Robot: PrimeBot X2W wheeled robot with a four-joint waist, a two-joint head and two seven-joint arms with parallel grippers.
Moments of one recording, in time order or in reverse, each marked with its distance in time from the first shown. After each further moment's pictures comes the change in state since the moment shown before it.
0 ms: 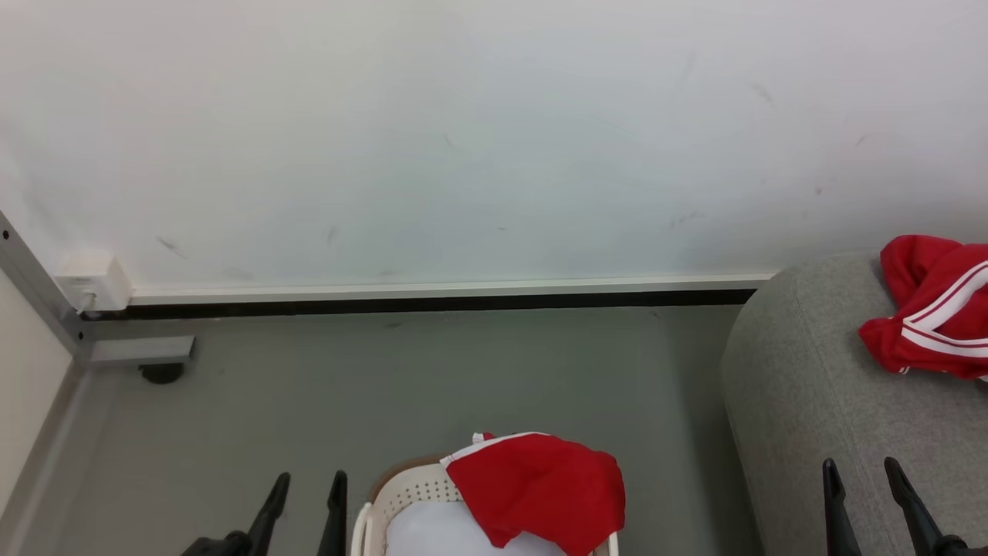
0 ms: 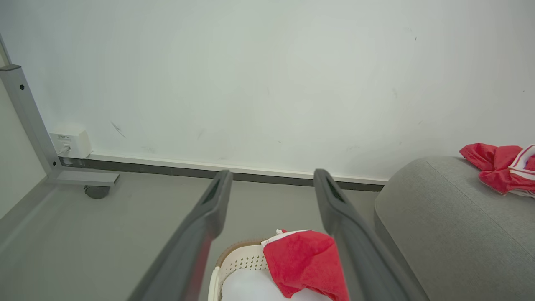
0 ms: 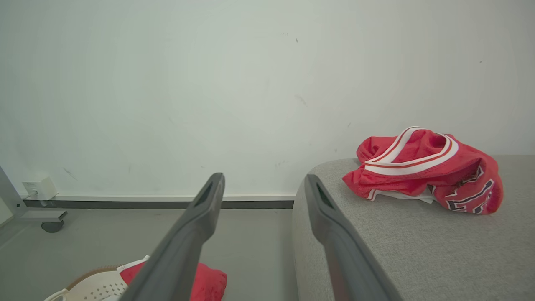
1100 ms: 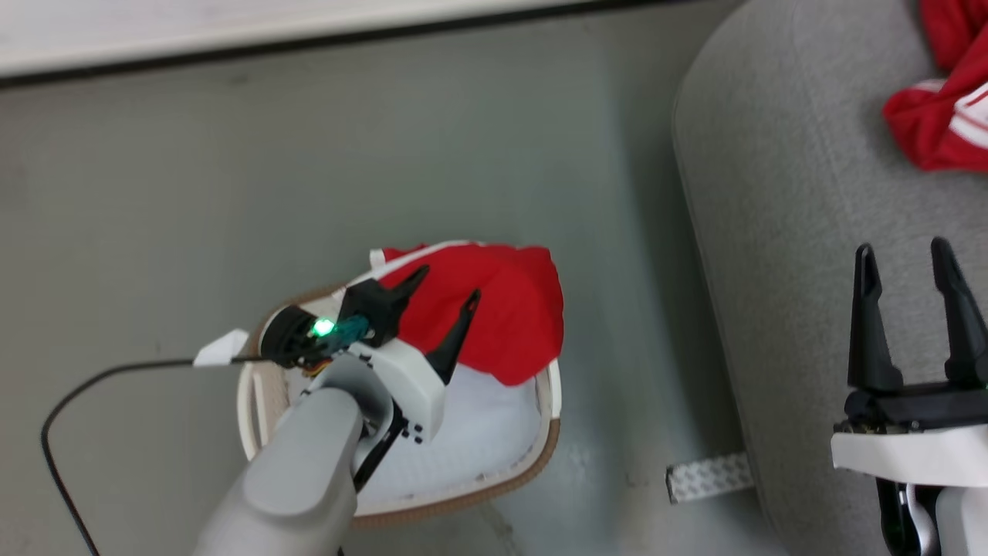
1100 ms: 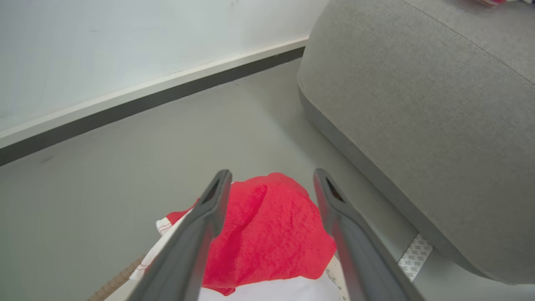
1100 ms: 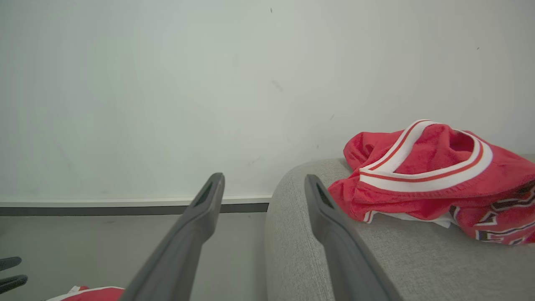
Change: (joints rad) left arm -0.704 0.051 -0.404 0.477 0.021 -0.016 0.063; right arm -0.298 -0.001 0.020 -0.179 0.011 0.000 0.000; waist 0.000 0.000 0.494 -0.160
